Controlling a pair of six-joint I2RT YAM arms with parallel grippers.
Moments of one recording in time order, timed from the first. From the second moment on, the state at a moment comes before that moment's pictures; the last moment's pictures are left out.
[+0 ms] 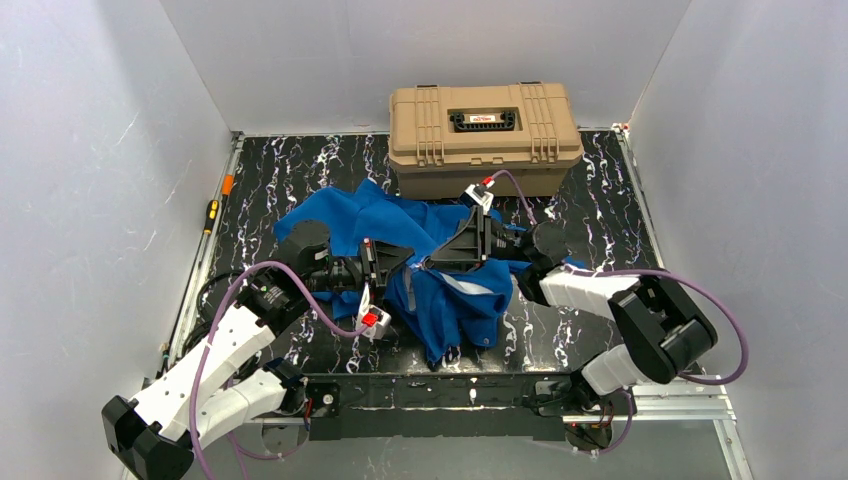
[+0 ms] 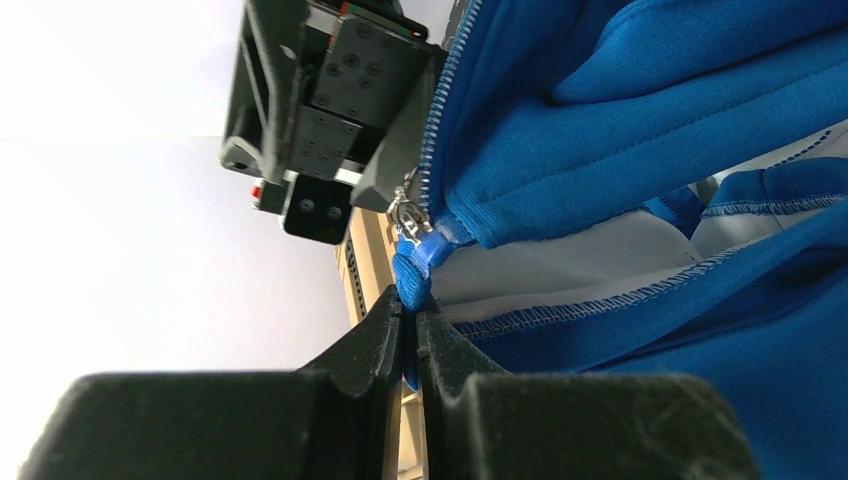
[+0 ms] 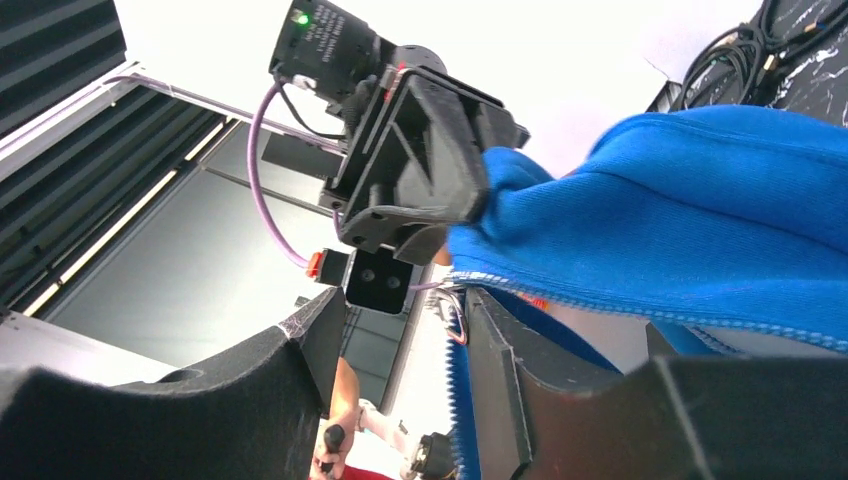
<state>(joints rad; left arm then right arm) -0.64 0.85 0.79 -0.30 0.74 1.64 0.64 1.48 0.59 1.35 -0.95 1.72</state>
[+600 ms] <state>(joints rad) -0.64 0.85 0.79 -0.30 0.74 1.65 0.63 1.41 0.59 1.16 -0.96 1.59</state>
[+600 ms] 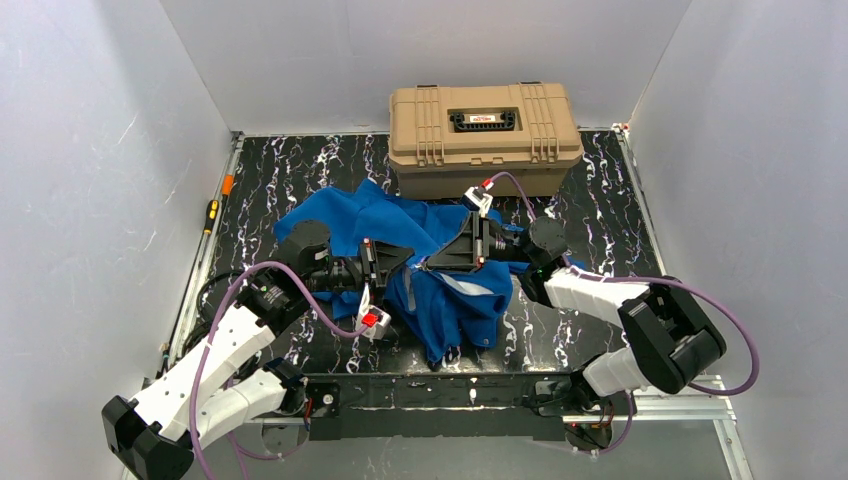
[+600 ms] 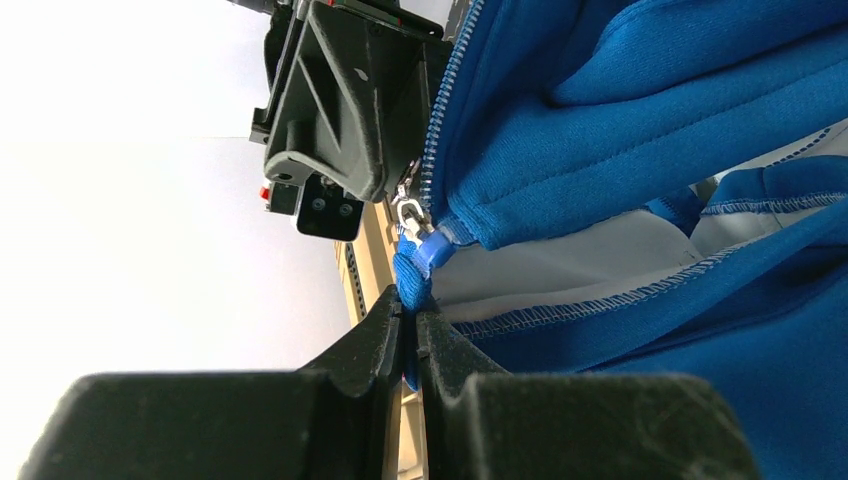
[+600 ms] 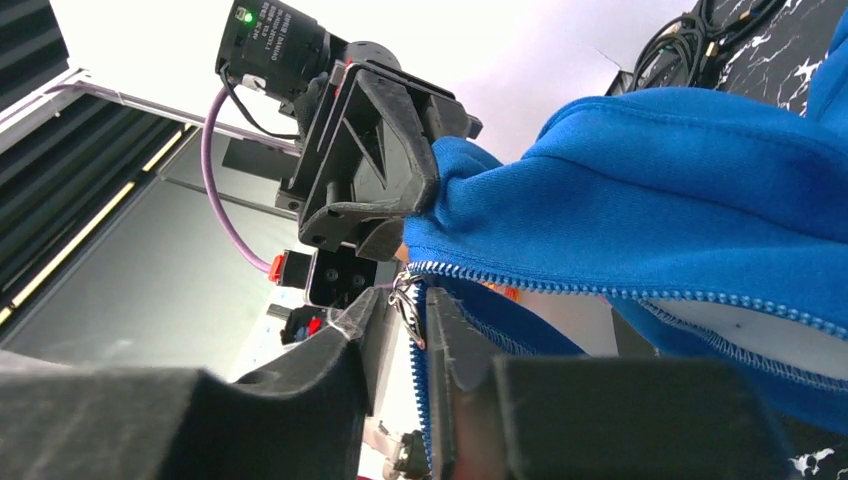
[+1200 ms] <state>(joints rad) -0.65 0.85 0.79 -0.32 0.75 1.65 0.61 1.32 0.60 0.94 -0.95 1.44</state>
